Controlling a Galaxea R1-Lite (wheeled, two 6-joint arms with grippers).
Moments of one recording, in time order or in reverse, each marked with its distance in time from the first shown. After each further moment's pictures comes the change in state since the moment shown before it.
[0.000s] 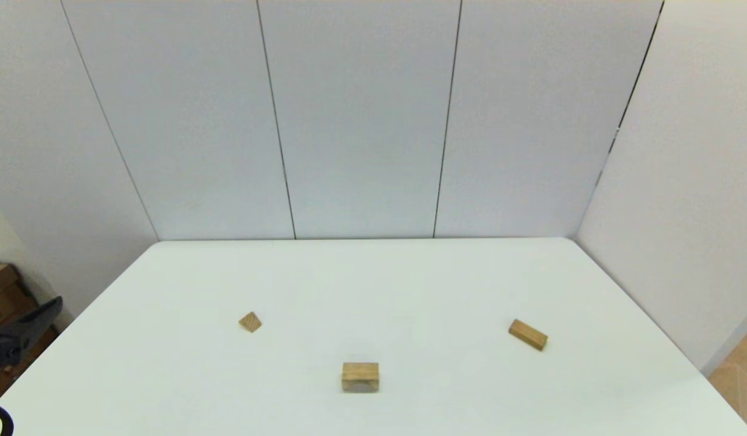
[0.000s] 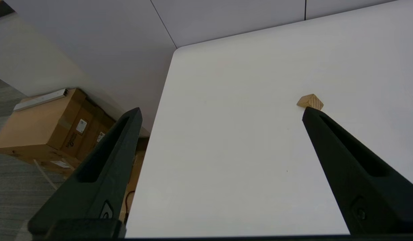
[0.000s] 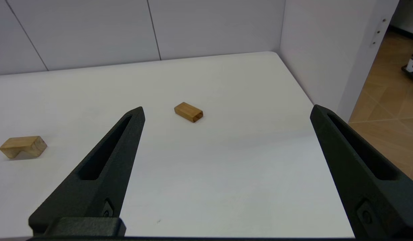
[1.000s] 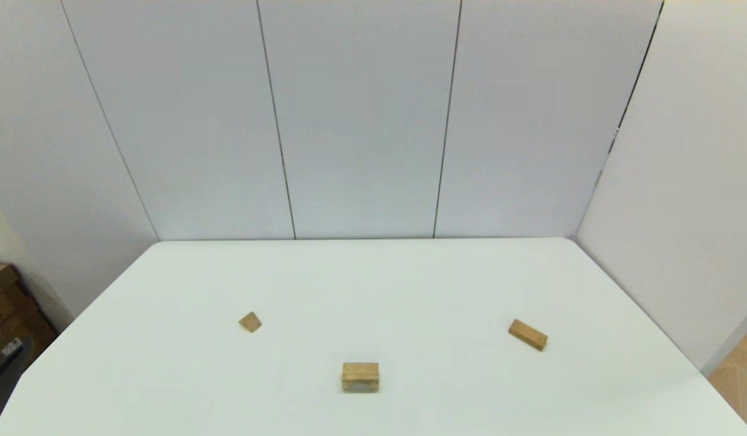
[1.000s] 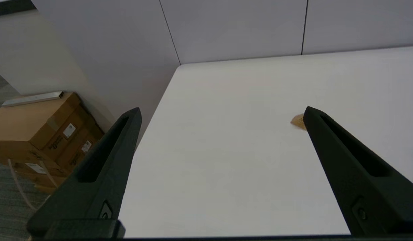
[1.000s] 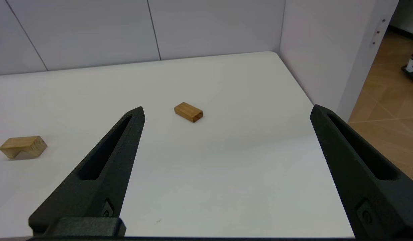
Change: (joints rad) left arm 0.070 -0.260 0.259 -0.183 -0.053 -0.077; right arm 0.000 0.000 0.000 0.000 0.000 0.000
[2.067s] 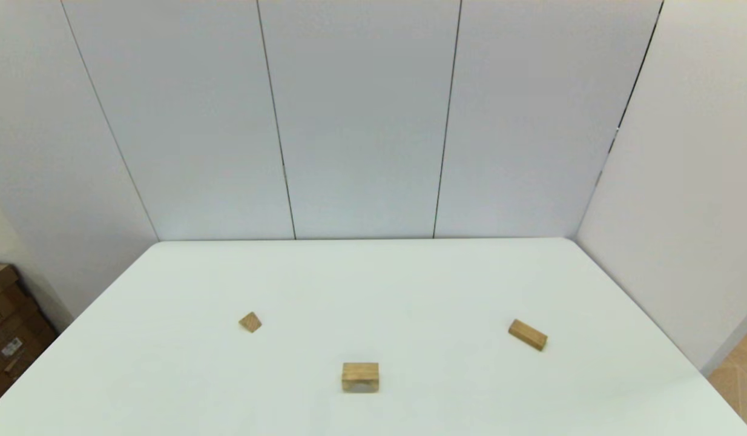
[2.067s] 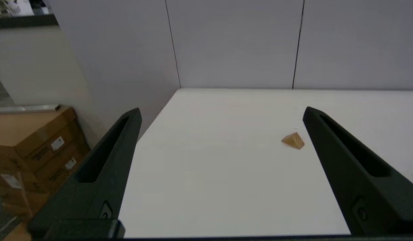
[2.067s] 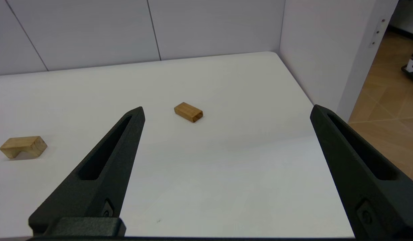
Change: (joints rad) left arm 0.000 -0.407 0.220 -0.030 0.005 -0.064; right arm 0.000 0.000 0.000 0.000 0.000 0.000
